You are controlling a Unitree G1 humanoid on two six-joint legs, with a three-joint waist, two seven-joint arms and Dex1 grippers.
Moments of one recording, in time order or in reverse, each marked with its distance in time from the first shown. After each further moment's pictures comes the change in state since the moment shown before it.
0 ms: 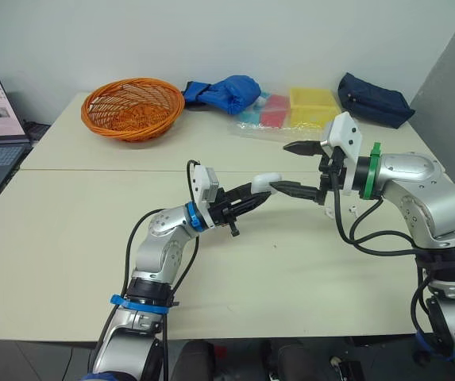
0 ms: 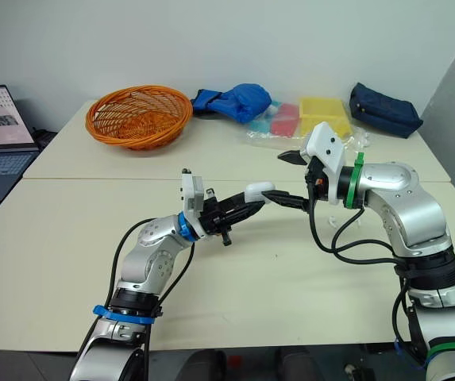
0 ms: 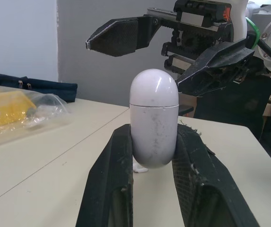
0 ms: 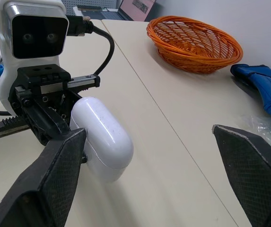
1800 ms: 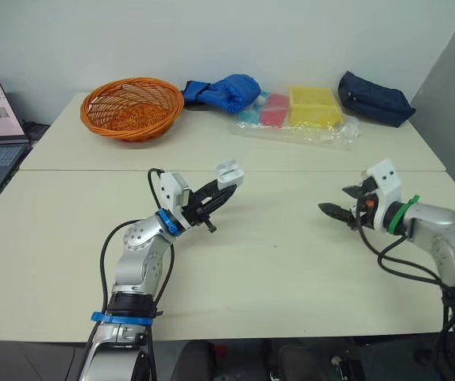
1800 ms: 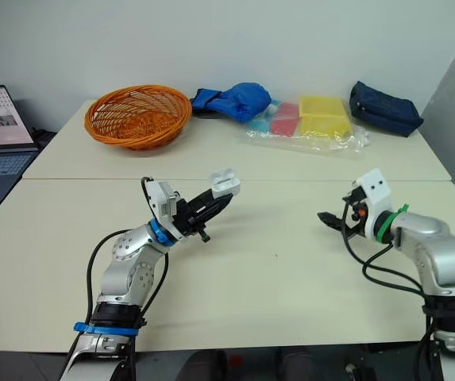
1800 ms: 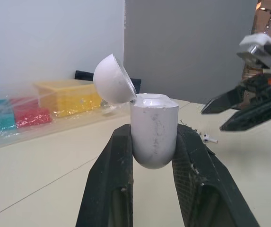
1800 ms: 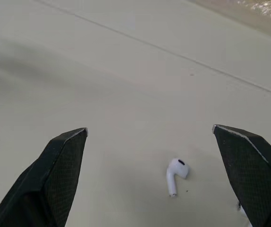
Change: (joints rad) left arm 0.119 0.068 0.078 -0.022 0.042 -0.168 0.136; right arm 0.355 0.019 -0.185 0.022 -0.024 0.143 -0.359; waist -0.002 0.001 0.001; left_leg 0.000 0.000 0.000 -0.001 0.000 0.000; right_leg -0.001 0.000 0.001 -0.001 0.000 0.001
